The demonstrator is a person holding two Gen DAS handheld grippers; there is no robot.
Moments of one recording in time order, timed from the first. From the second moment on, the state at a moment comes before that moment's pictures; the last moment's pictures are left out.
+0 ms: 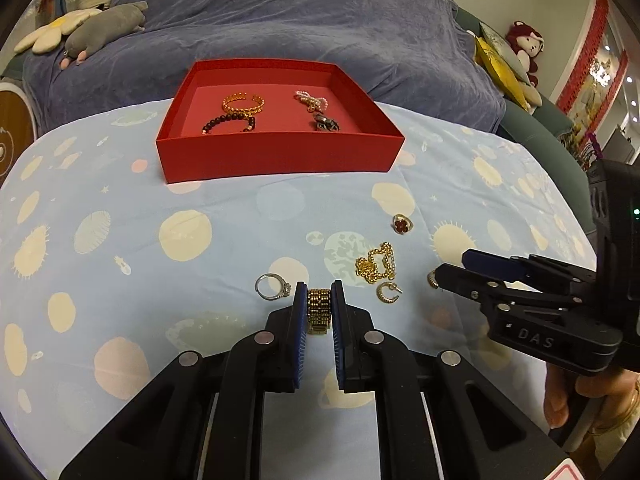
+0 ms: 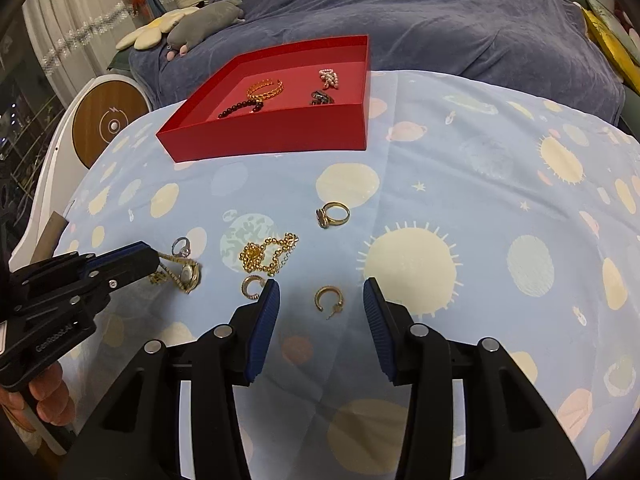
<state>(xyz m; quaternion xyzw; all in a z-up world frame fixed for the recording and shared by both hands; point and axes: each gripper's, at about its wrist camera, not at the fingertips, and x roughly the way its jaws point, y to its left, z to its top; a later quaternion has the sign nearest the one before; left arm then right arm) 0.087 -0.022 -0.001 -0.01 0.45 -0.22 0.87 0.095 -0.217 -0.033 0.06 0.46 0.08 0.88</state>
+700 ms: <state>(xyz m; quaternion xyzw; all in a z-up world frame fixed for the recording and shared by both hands) 0.098 0.037 0.015 -0.06 0.44 -0.17 0.88 0.155 -0.203 -0.049 0.02 0.46 0.06 0.88</state>
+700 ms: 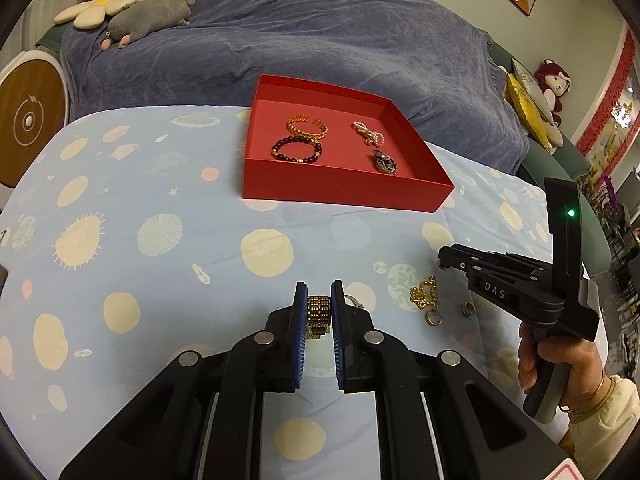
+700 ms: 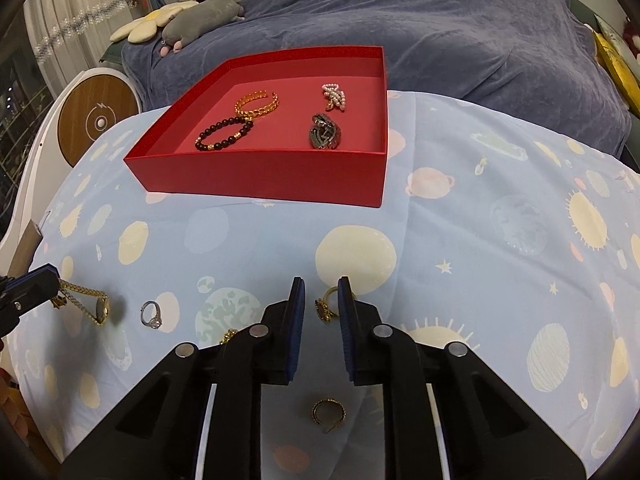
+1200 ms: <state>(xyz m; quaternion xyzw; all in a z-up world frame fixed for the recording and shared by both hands) 0.102 0.044 0.016 -0.06 0.44 -0.16 0.88 0.144 -0.202 -0.043 0.03 0.46 0.07 0.89</state>
